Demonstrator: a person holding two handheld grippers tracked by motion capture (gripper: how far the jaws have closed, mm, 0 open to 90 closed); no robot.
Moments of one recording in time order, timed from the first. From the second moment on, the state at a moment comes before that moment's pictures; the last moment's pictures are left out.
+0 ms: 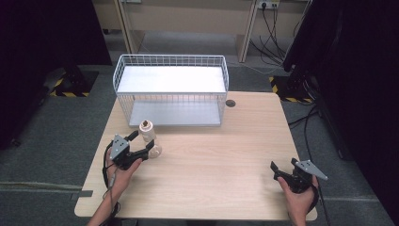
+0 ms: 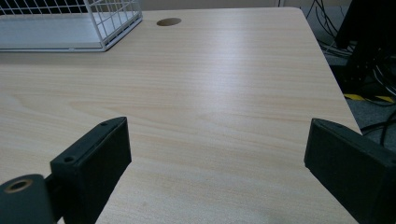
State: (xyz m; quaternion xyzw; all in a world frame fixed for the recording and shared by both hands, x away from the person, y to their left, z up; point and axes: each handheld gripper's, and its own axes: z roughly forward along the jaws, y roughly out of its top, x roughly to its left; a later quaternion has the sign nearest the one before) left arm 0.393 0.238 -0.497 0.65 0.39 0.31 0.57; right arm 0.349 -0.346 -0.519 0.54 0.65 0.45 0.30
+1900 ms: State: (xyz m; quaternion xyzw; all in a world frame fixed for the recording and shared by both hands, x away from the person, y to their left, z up) left arm 0.400 0.231 -0.441 0.62 0.38 0.34 0.60; right arm 0.349 -0.347 -0.519 0.54 0.64 0.45 0.30
